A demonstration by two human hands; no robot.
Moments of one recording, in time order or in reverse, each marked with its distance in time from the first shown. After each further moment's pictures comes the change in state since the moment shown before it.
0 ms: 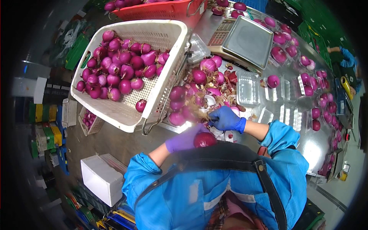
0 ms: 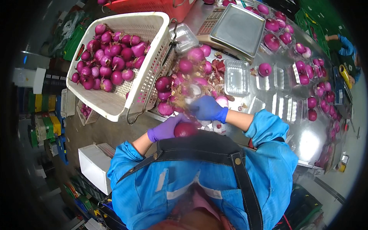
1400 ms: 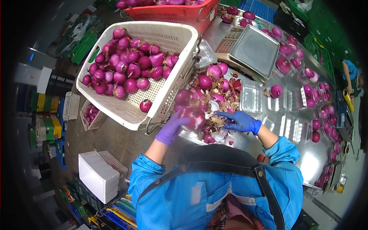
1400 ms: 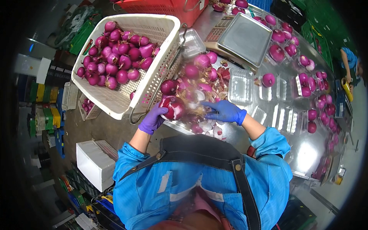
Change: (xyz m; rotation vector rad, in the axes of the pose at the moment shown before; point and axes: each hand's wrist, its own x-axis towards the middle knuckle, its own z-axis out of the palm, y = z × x) left_hand -0.005 0.019 -0.041 -0.947 0.522 -0.200; right_hand -0.028 0.047 -0.018 0.031 0.049 -0.224
